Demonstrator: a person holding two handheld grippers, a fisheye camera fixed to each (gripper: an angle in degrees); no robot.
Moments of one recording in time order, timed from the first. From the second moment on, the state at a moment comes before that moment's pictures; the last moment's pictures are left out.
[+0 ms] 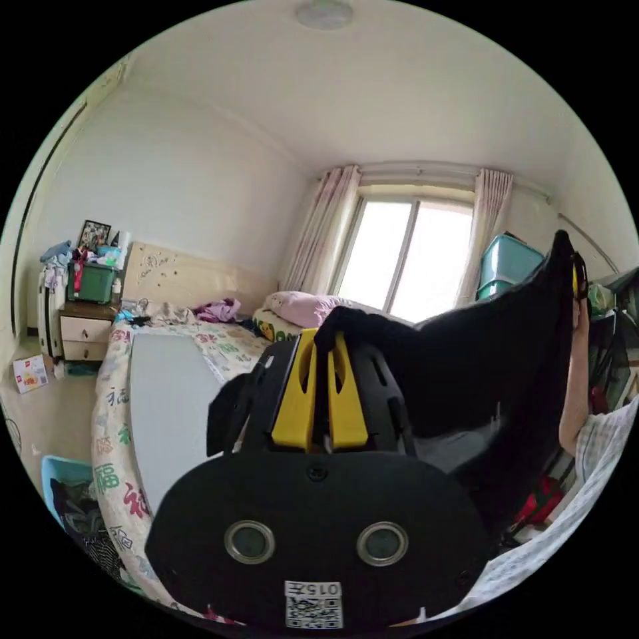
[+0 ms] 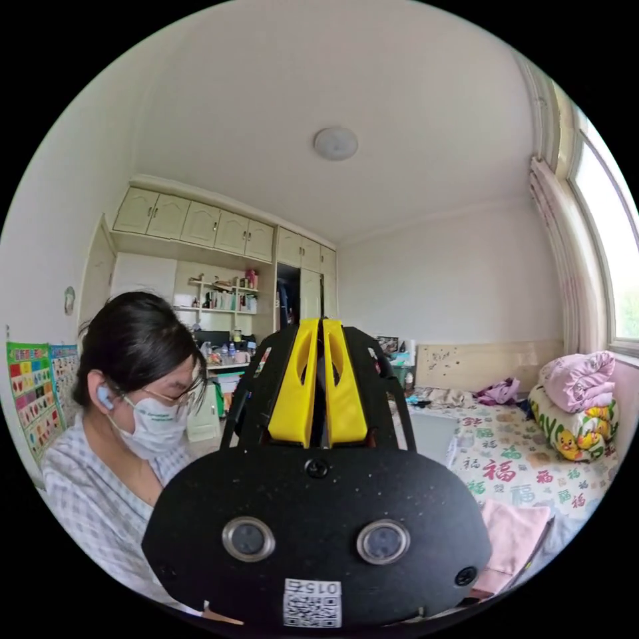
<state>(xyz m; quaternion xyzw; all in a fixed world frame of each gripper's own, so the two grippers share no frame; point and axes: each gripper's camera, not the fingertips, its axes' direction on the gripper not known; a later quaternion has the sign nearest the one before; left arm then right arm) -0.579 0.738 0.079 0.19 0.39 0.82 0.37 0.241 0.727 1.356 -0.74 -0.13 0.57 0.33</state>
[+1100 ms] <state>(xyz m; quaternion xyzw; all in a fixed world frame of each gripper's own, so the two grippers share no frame) -0.723 0.812 0.365 -0.32 0.07 0.91 0.24 0.068 0.565 0.880 -0.86 -0.04 0.48 -0.18</state>
